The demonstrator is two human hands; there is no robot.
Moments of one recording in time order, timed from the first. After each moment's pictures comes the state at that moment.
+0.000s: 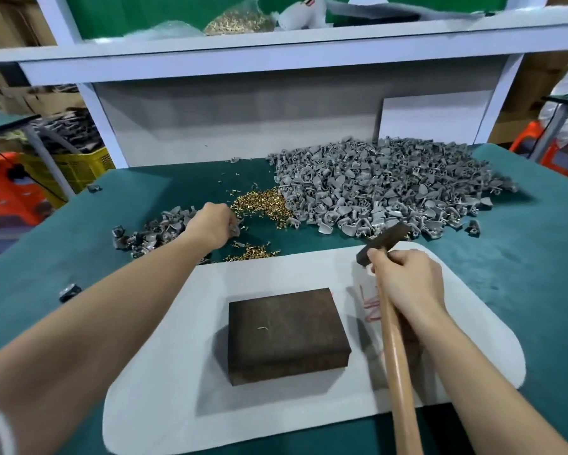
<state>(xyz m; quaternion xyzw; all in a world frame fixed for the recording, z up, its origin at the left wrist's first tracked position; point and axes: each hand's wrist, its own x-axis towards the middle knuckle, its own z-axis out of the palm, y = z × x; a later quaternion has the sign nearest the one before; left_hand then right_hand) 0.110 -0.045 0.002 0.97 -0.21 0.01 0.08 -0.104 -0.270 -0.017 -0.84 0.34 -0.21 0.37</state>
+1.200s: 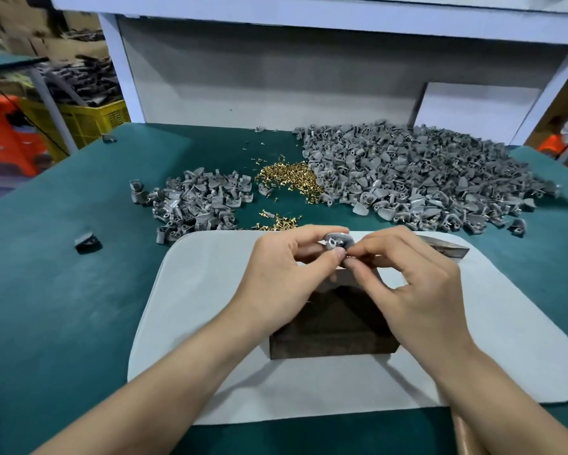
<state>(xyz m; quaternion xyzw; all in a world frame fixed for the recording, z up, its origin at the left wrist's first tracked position) -0.069 -0.043 -0.003 0.67 -0.29 -0.06 0.68 -0.127 -0.191 -0.009 -0.86 -0.12 -0.41 0.28</state>
